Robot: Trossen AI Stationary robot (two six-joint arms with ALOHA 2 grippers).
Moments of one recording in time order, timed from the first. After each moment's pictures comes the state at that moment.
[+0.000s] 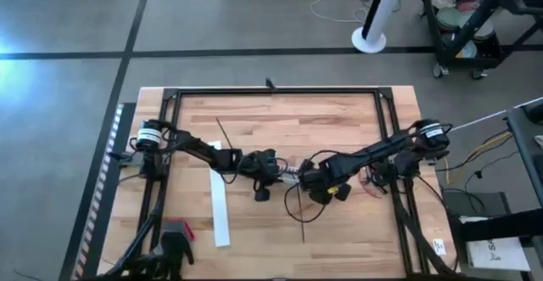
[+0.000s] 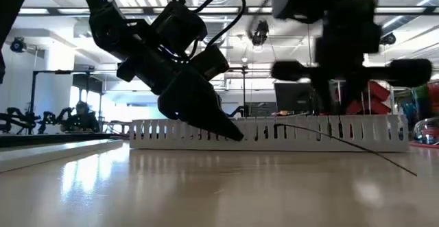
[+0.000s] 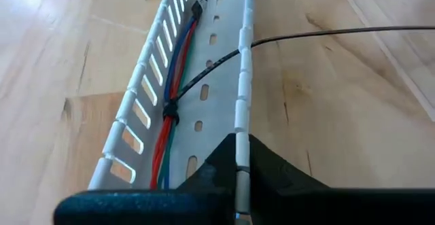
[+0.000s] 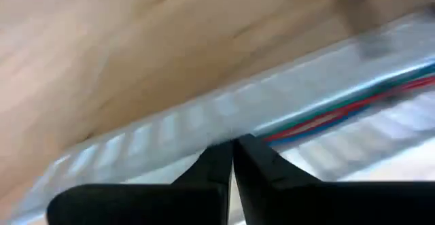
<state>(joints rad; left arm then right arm) -0.04 1.90 0.86 0.44 0.08 0.04 0.21 1.79 1.07 -0.71 0.14 -0.83</state>
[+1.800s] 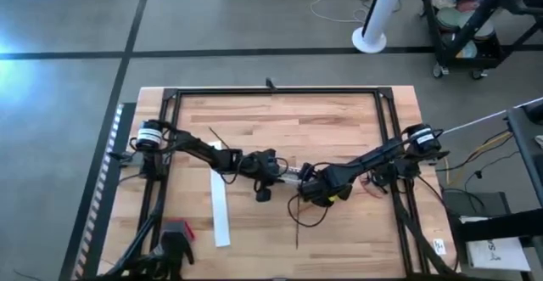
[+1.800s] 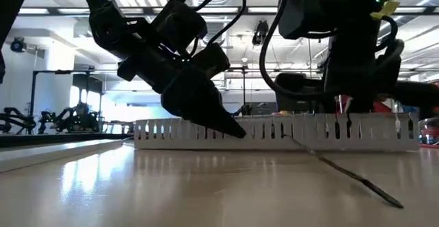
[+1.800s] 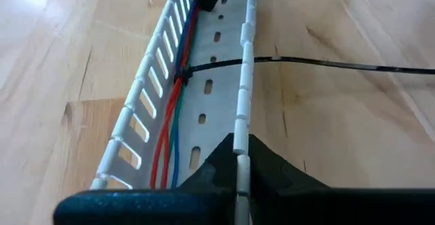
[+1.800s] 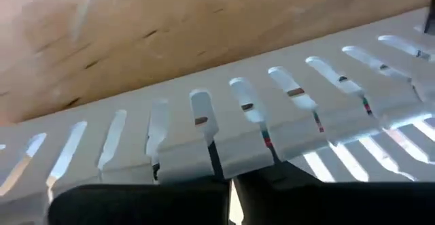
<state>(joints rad) -0.04 1.90 0.85 0.43 0.06 0.01 0.29 1.88 1.10 -0.89 0.24 -0.81</state>
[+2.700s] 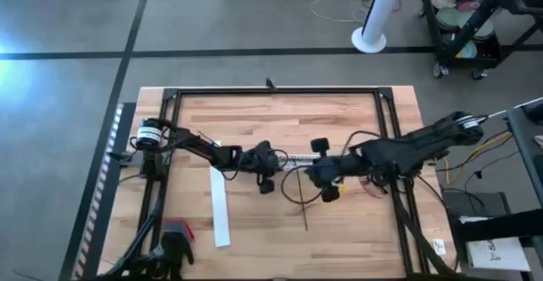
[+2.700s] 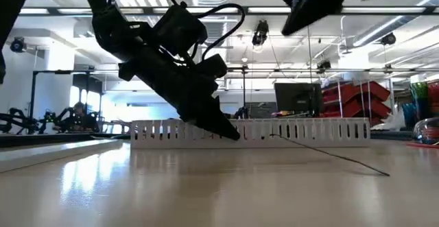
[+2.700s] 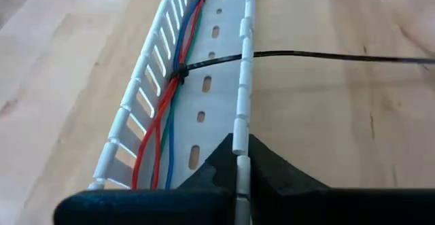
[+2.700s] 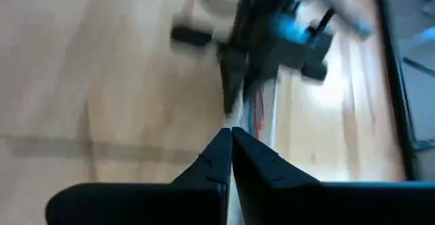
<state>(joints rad) 0.00 1.89 0.85 0.43 -0.09 -0.07 0.26 1.38 0.98 -0.39 0.28 -0.08</state>
